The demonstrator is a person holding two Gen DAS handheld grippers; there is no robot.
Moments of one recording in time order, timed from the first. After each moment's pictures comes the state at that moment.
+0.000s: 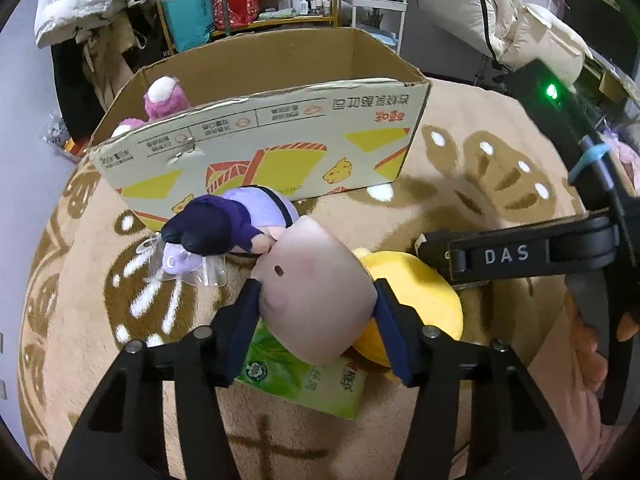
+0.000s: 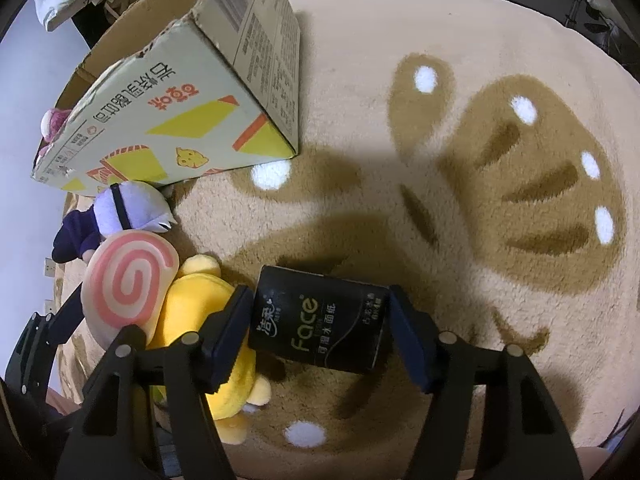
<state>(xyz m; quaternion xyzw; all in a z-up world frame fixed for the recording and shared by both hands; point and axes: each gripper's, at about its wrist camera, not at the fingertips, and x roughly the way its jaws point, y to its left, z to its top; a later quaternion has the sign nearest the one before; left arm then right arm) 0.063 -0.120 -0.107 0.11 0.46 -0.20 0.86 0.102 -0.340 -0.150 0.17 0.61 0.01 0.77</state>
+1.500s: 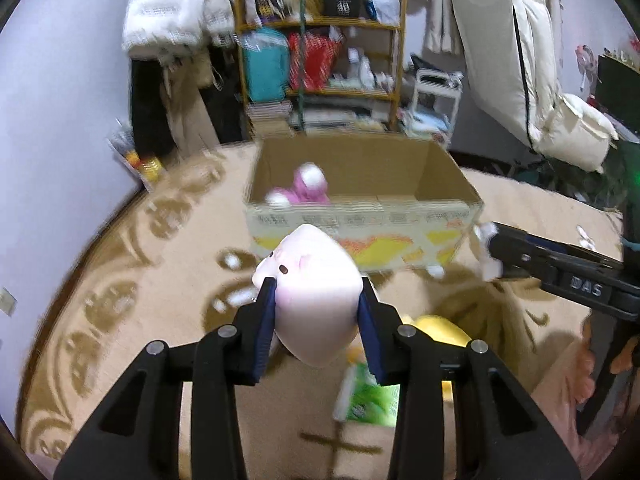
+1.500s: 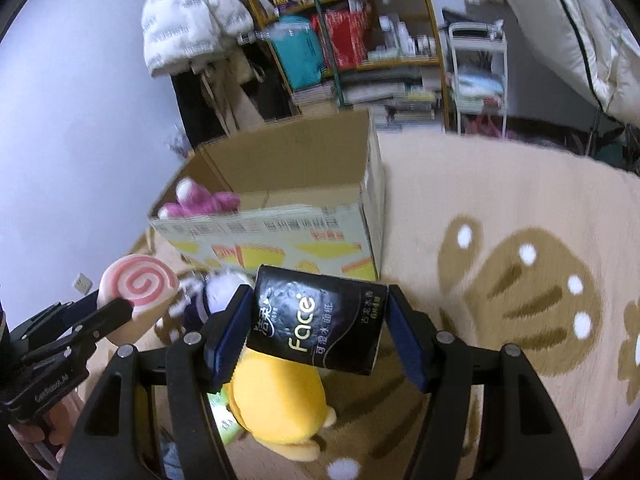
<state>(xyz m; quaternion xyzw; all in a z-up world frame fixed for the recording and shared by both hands) 0.048 -0.046 -0.035 0.05 0.35 -0.11 0.93 0.065 -0.316 -0.061 0.13 0.39 0.08 0.91</state>
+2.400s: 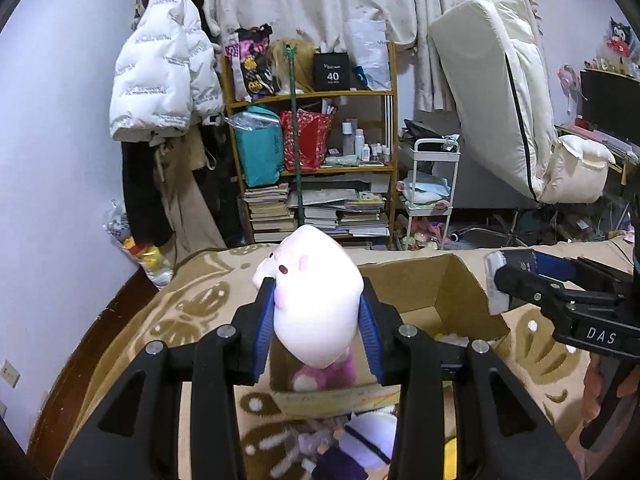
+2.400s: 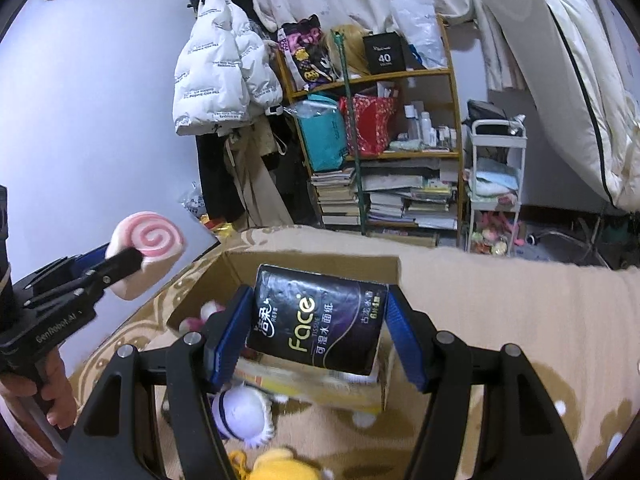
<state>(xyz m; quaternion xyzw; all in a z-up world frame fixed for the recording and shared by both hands) 0.141 -0.055 0.026 0.07 0.24 -0.14 0.96 0.118 -0.301 0.010 0.09 0.27 0.10 0.95</state>
